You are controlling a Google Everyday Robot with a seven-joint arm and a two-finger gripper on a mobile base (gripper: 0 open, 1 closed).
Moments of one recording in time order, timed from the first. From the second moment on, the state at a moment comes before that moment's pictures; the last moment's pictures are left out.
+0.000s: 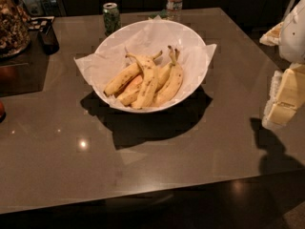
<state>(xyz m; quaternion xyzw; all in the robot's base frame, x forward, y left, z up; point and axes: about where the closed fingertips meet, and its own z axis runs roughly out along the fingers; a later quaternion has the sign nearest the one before) 0.438 -0.217 0.976 -0.60 0.78 -0.03 0.16</state>
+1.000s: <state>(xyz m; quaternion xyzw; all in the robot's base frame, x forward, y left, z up) 0.477 -0.145 1.004 -0.74 0.64 -0.03 0.19</state>
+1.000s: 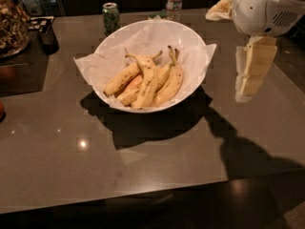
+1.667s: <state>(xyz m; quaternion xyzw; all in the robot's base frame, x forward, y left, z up) 0.492 -0.092 1.020 -0.83 0.52 -0.03 0.21</state>
